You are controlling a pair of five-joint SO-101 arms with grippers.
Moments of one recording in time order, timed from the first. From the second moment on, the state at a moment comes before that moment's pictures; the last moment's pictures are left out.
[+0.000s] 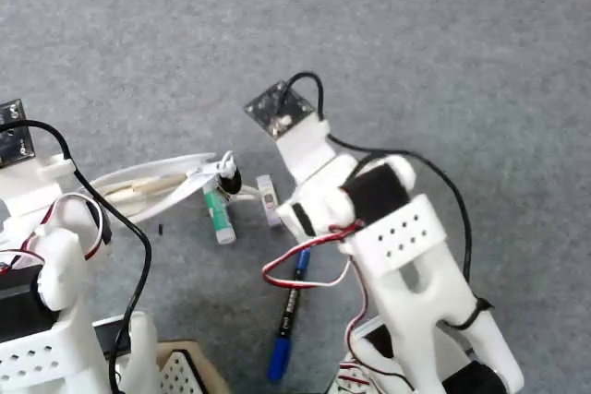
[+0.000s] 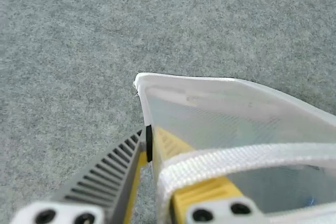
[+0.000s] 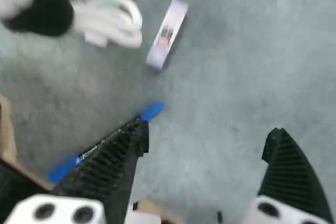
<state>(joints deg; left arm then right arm) -20.8 -64.0 25.4 95.6 5.4 -29.5 -34.7 28.4 90.8 10.1</state>
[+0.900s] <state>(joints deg) -22.6 -64.0 25.4 95.6 5.4 -39.0 -34.7 51.4 73.0 -2.9</state>
